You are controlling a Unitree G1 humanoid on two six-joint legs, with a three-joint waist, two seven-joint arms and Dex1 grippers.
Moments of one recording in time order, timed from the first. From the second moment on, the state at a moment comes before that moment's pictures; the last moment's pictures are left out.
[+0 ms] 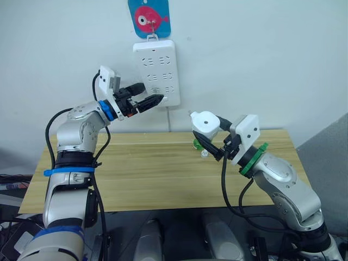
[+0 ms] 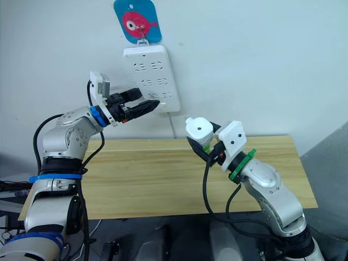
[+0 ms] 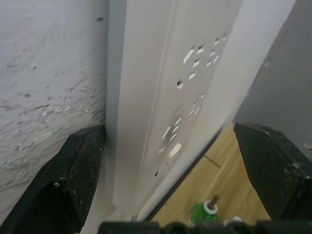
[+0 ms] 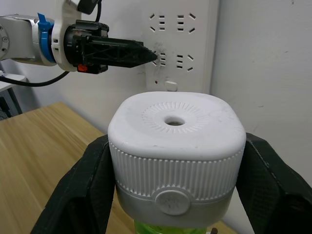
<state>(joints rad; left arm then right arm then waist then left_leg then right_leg) -0.84 0.55 0.11 0.44 -0.48 0.40 -1.00 -0.26 -0.40 0.18 -0.62 0.39 0.52 0.33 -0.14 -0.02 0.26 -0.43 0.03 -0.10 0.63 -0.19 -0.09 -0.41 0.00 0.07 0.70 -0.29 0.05</state>
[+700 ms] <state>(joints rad) -0.89 0.49 0.10 0.52 -0.43 0.33 -1.05 -0.51 -0.17 0.22 -0.48 0.31 0.66 0.20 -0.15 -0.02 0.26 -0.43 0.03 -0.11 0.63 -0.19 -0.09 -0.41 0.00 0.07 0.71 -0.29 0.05</state>
